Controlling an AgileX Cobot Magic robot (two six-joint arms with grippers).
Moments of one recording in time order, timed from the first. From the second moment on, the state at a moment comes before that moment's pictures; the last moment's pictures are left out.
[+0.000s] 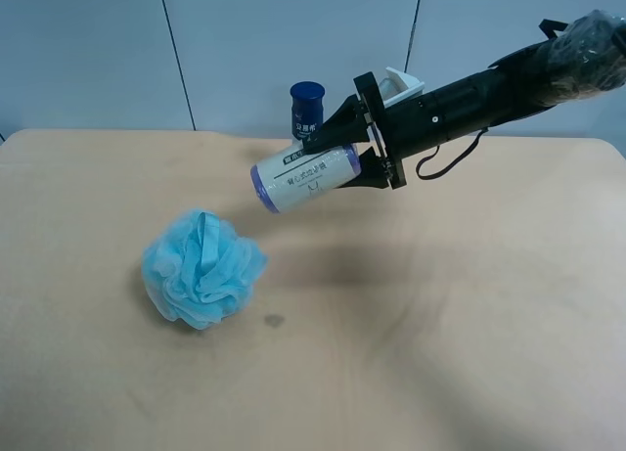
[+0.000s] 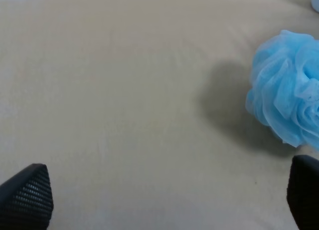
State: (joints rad) left arm 0.04 0.00 -0.50 -0.07 1.05 0.06; right arm 0.17 2.04 -1.28 1.34 1.19 -0.76
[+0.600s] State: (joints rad) left arm 0.04 0.14 -0.55 -0.17 1.00 0.02; right arm 0.17 2.04 -1.28 1.34 1.19 -0.76
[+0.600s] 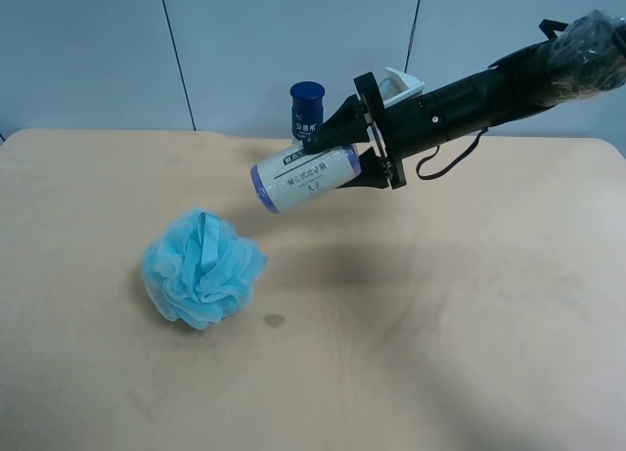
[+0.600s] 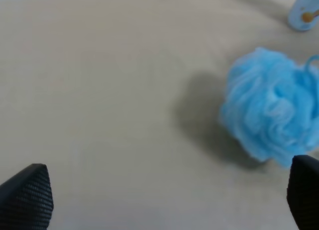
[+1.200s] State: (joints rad) left arm 0.05 0.72 -0.56 -0.64 0.83 0.30; right arm 0.17 2.04 -1.28 1.34 1.19 -0.76
